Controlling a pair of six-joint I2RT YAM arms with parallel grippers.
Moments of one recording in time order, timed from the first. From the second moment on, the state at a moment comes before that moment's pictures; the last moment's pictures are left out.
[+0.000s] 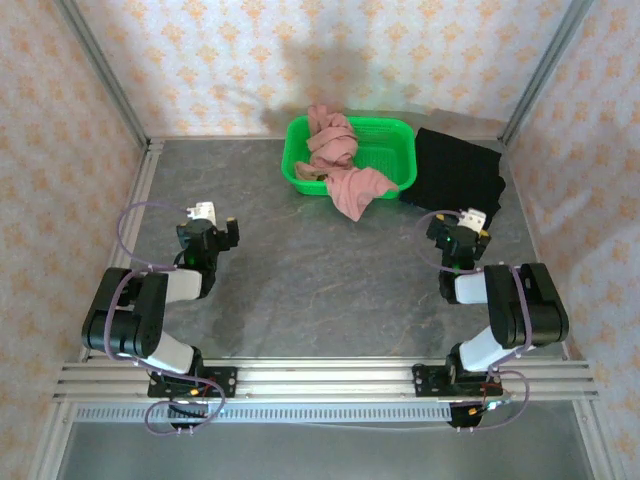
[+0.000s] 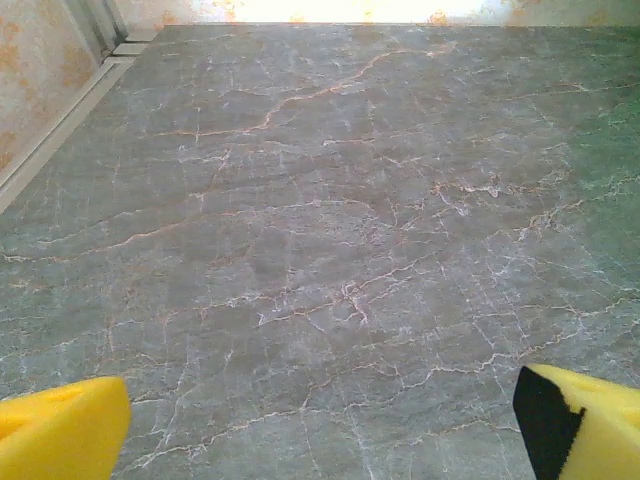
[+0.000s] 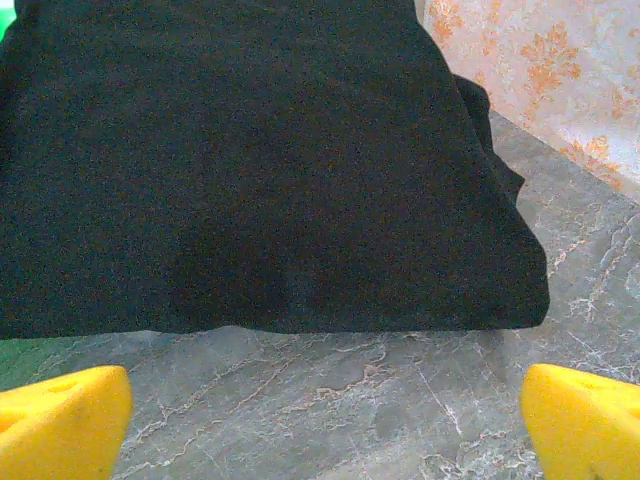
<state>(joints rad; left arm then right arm) -0.05 1.50 0.43 0.64 -0.27 -0.07 0.03 1.54 0.35 0.84 0.36 0.20</state>
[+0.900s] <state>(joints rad) -0.07 1.43 0.64 0.25 -0.29 -0.10 0.05 1.32 0.50 0.40 0.35 0.26</state>
